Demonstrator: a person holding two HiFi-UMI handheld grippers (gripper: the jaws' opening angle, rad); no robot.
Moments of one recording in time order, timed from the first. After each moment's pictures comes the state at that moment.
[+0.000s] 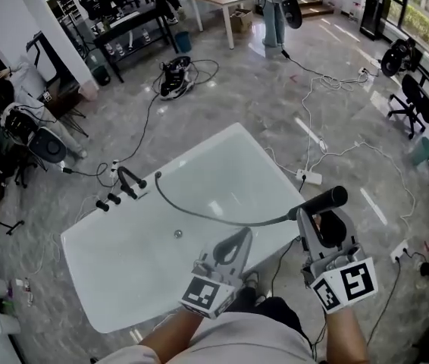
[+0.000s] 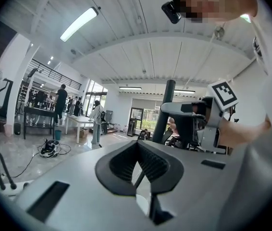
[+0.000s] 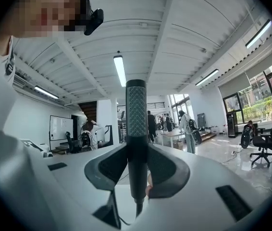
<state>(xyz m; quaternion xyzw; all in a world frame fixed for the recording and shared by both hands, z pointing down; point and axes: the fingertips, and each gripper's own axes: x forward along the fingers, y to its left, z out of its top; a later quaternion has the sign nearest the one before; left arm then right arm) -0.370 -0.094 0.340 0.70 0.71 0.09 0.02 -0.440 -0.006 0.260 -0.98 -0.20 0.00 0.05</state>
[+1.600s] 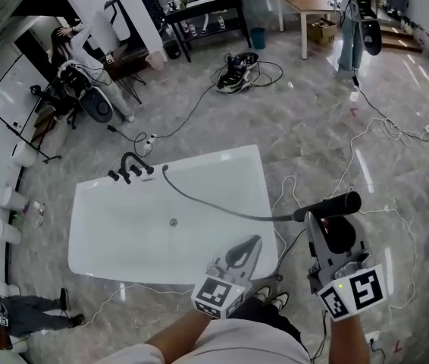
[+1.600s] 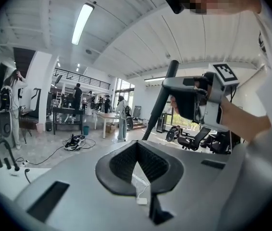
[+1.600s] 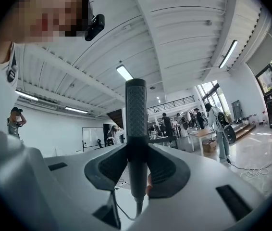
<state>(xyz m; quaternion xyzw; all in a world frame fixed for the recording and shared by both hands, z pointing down) -0.429 0.191 0.374 0.82 0.55 0.12 0.00 -0.454 0.298 0.238 -1.00 0.02 0.03 0.08</state>
